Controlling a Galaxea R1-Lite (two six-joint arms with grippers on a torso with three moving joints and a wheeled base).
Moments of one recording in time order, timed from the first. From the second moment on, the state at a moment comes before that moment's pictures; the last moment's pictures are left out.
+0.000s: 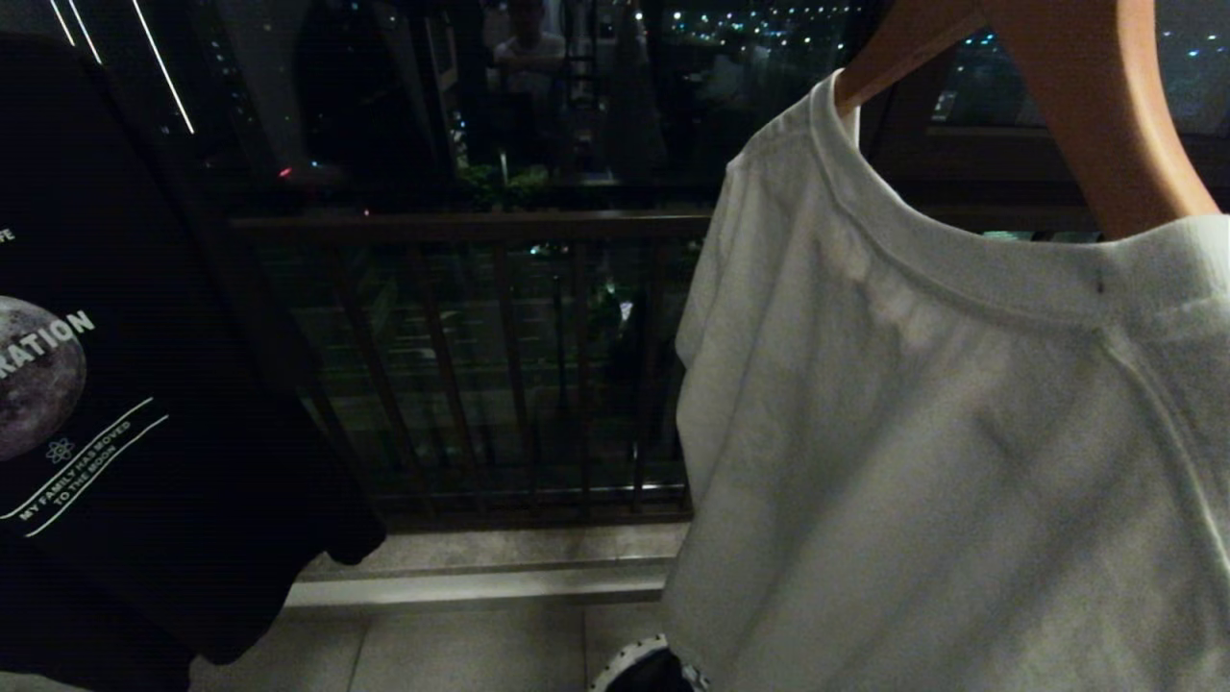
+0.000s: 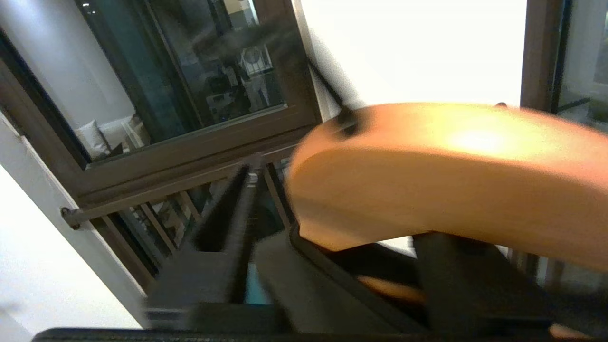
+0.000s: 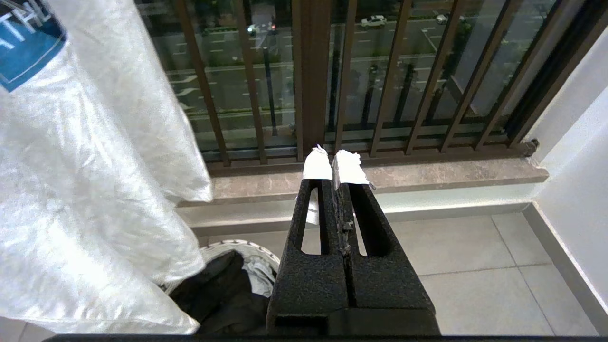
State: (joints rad) left arm 0.38 1.42 -1.39 -0.48 1.01 0.47; right arm -0.01 0.00 -0.01 0.00 -0.02 0.04
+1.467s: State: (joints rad) left arm 0.27 1.18 -1.07 -0.44 1.01 0.54; right arm -0.01 0.00 -0.01 0.00 -0.02 0.04
